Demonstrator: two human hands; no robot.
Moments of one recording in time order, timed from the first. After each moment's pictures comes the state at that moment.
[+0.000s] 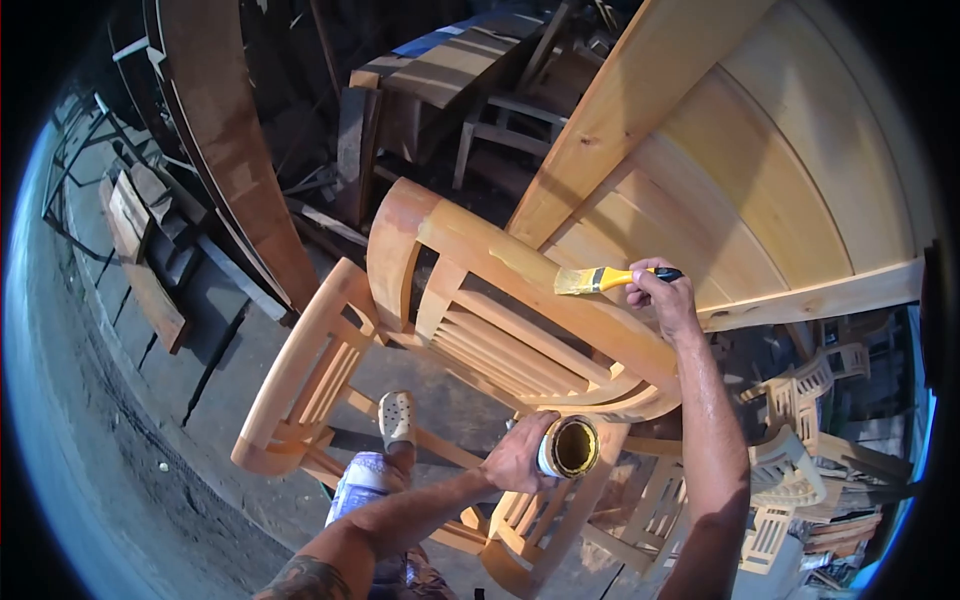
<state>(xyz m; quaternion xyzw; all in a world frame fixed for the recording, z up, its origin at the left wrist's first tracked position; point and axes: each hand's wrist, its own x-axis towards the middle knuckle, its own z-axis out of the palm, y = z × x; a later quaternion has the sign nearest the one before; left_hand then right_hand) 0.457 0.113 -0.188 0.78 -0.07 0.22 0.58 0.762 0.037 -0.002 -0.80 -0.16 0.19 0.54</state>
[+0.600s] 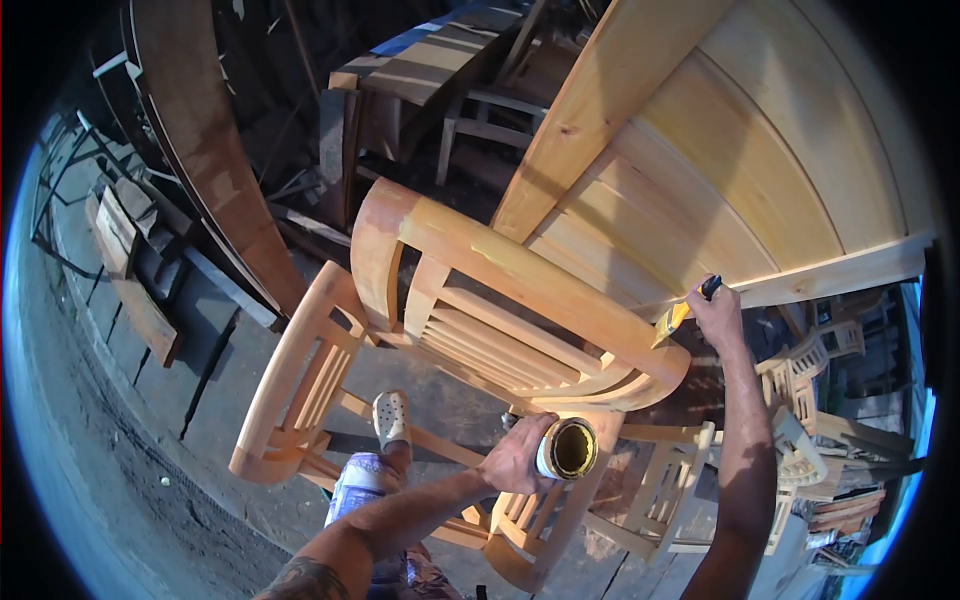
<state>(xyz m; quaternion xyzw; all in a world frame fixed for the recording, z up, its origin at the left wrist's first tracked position) 0.455 0.106 -0.187 0.77 -0.10 0.19 0.60 0.786 -0.075 0.032 -0.95 -0.22 -0.05 0.21</state>
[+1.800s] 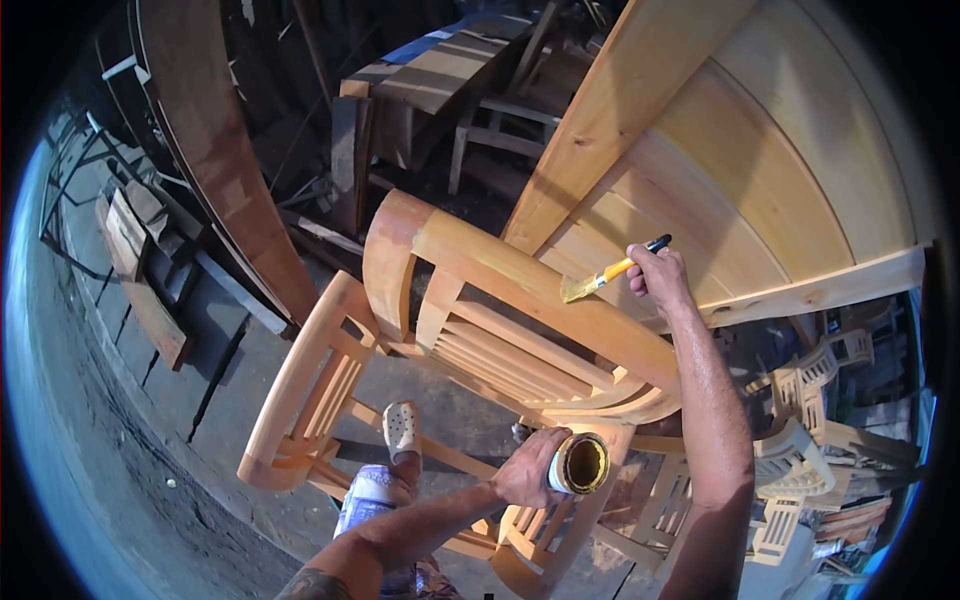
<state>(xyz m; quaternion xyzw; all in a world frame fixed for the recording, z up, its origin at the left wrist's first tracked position) 0.456 0.105 -0.186 0.77 -0.10 0.18 0.60 0.795 0.067 -0.007 -0.87 -0.10 0.12 0.46</state>
